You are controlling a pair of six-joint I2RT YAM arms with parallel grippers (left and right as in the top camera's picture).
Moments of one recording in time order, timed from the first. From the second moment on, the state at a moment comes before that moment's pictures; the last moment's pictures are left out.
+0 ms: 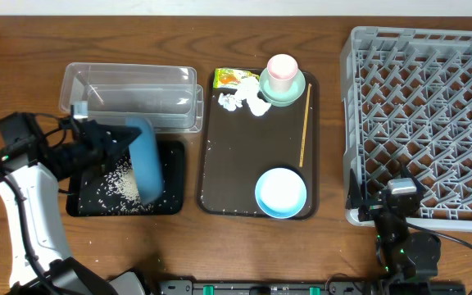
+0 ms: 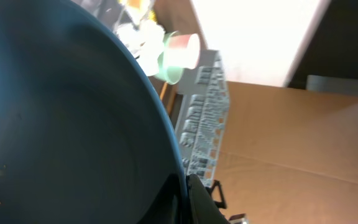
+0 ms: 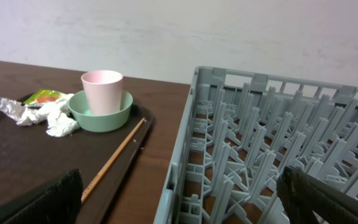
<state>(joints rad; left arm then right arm) 0.54 1.39 1.04 -0.95 1.19 -0.30 0.05 0.01 0.01 -0.07 -0.07 -0.06</state>
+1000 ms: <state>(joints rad) 0.70 1.39 1.04 -1.15 1.45 -0.12 0.05 0.01 0.01 -0.07 -0.07 -0.06</state>
